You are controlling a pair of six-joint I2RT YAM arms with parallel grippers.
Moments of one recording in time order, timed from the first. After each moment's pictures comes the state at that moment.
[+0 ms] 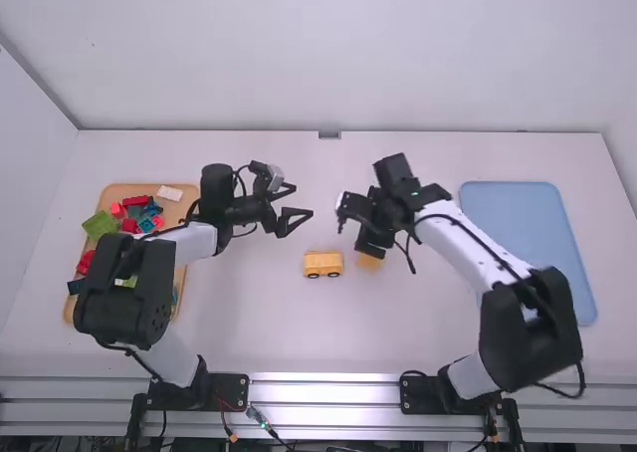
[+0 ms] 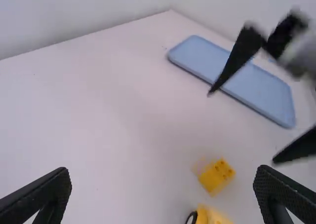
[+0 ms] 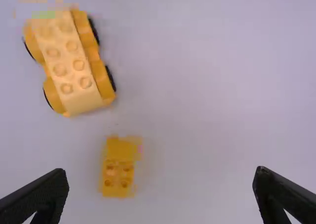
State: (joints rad) left arm -0.08 1.72 0.78 0.44 1.02 0.15; right arm 0.36 1.57 1.10 -0.67 -0.31 -0.98
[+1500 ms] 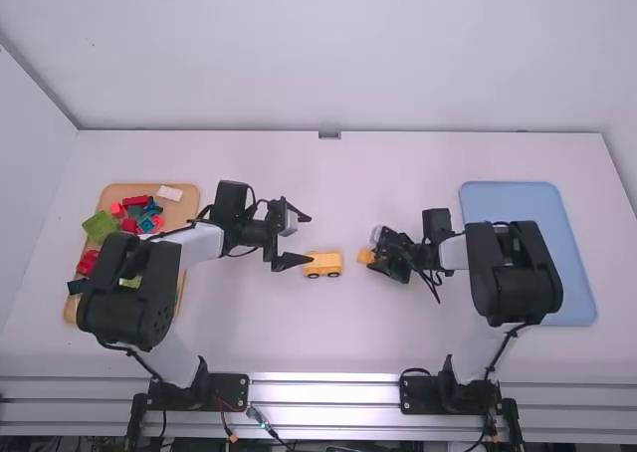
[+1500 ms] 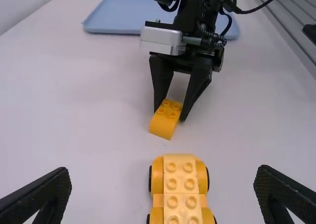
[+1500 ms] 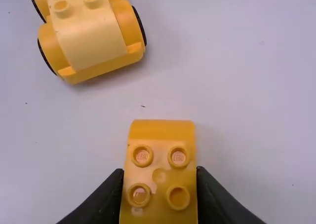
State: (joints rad) left arm -0.14 1.72 0.78 0.01 1.14 0.92; right arm 0.07 1.91 0.66 0.03 -0.83 -1.06
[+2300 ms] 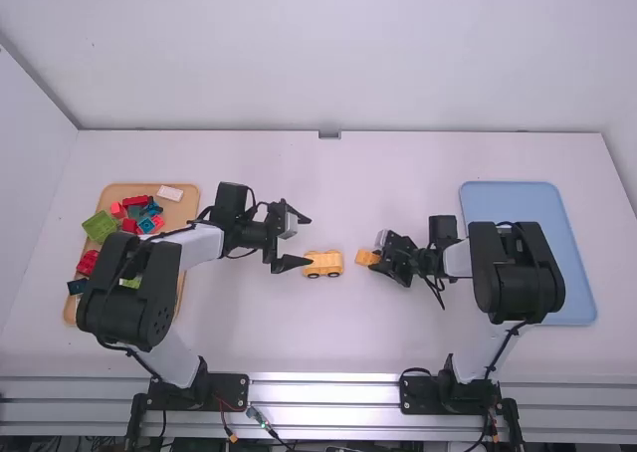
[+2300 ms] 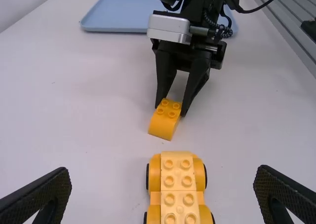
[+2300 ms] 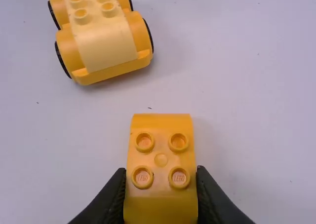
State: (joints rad) left arm -0.14 1.72 0.75 0.02 1.13 0.97; right arm 0.04 1.92 0.60 0.15 -0.91 -1.08
